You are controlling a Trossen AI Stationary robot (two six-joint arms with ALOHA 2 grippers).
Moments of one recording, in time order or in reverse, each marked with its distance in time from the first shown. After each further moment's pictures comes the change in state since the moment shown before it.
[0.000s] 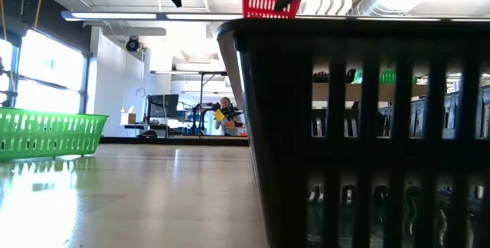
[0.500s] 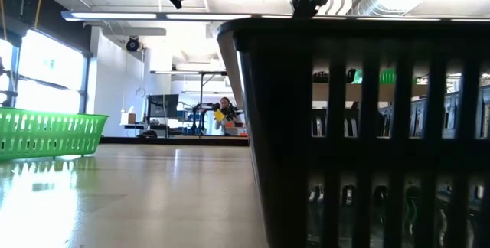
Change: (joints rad) left arm 0.024 0.000 0.000 0.001 0.001 0.000; right arm -0.275 -0.003 0.000 -0.062 -0.097 -0.266
